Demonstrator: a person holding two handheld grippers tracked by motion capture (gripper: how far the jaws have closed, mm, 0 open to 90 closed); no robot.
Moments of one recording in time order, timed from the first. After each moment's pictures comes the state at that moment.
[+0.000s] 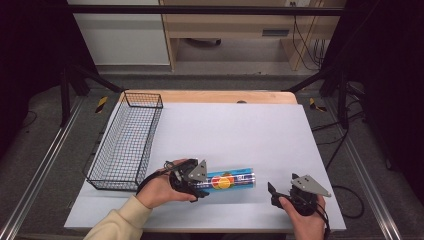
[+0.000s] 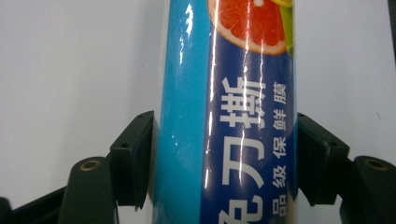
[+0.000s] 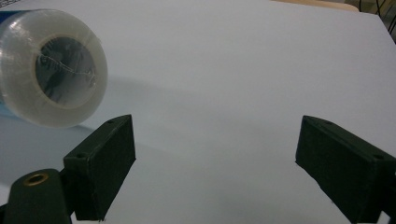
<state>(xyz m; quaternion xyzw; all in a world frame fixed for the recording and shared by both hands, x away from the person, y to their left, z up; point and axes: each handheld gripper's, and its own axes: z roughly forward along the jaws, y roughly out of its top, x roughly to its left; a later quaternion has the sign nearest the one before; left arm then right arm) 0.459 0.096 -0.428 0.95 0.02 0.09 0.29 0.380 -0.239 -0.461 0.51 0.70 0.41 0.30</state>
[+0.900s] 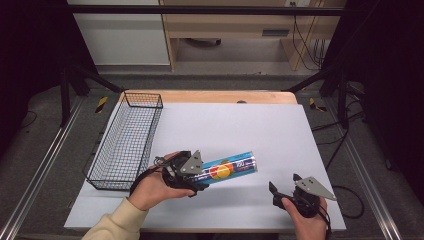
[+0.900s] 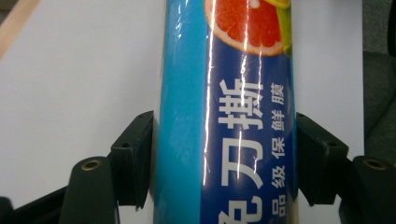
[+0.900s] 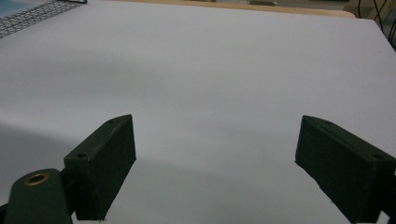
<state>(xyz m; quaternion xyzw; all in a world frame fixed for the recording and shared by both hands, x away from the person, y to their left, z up) 0.446 0.106 -0.376 0.93 0.07 0.13 0.32 0.375 -0.242 -0.459 0.51 0.68 0.44 0.30</state>
